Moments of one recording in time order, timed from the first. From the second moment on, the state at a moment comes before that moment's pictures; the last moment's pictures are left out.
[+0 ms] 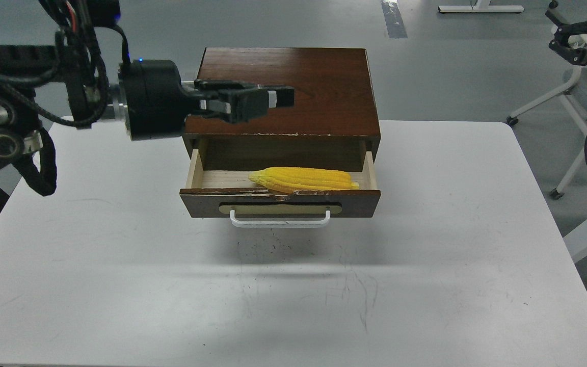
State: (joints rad) left arm -1.05 0.82 -0.57 -1.75 1.30 -0.49 -0.20; right arm 1.09 -0.76 0.29 0.63 0.43 0.49 0.14
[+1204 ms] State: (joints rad) left arm -1.02 0.68 -0.21 -1.73 2.02 -0.49 -0.21; right arm 0.90 -0.70 0.45 0.47 0.52 0.49 0.14
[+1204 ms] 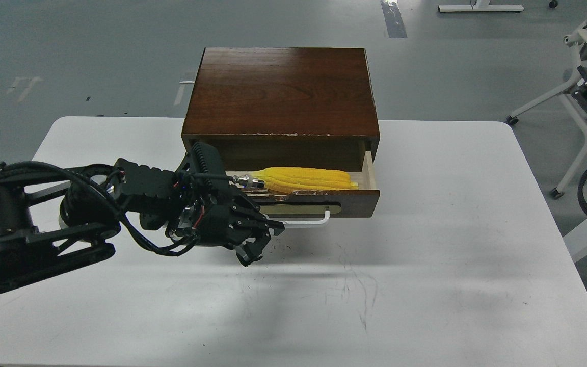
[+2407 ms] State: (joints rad) left arm -1.06 0.66 -0.21 -1.53 2.02 -0.49 -0.20; right arm 0.90 -0.70 0.45 0.46 0.52 0.49 0.14
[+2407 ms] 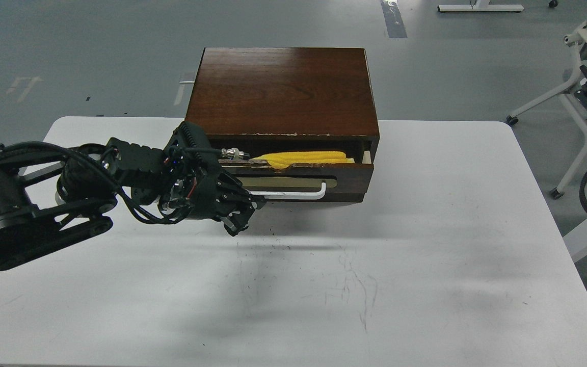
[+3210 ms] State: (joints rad) left arm -1.14 0.55 -0.21 -1.35 2.01 -0.49 -0.22; right arm 0.89 -0.70 0.45 0.46 0.52 0.49 0.14
